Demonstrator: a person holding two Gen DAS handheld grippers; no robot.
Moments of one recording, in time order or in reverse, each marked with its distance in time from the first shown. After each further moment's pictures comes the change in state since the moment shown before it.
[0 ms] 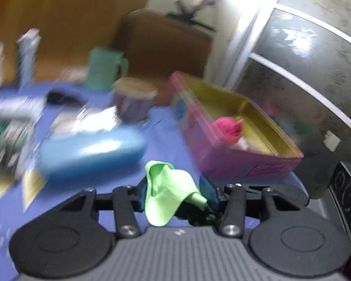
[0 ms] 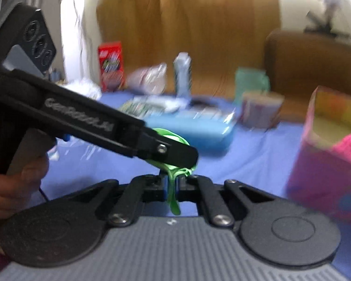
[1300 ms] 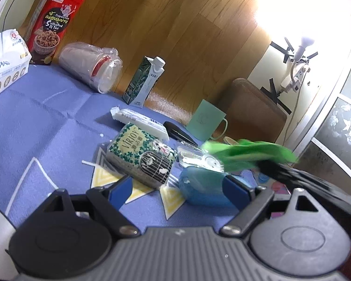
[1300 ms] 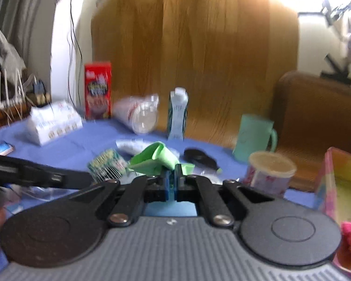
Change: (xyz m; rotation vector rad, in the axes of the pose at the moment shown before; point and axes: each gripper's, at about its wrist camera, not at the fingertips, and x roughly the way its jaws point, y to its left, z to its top) left arm -0.077 0.129 -0.049 -0.346 -0.312 0.230; right arm 0.055 0.016 0.058 -0.101 -0.098 -0.030
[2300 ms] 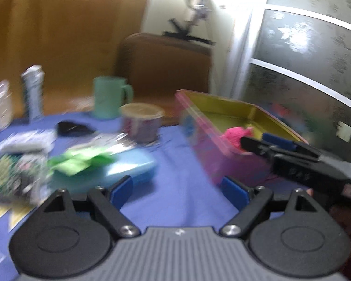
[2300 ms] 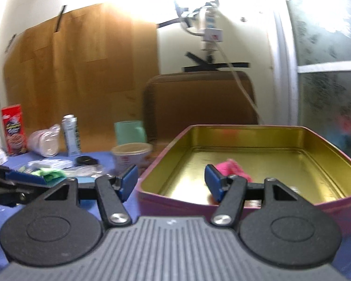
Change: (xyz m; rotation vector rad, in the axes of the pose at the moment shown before) left arm 0.040 -0.132 -0.026 0.435 0.191 -0.139; right arm -0.098 -0.087 -0.049 0.224 -0.084 -0.426
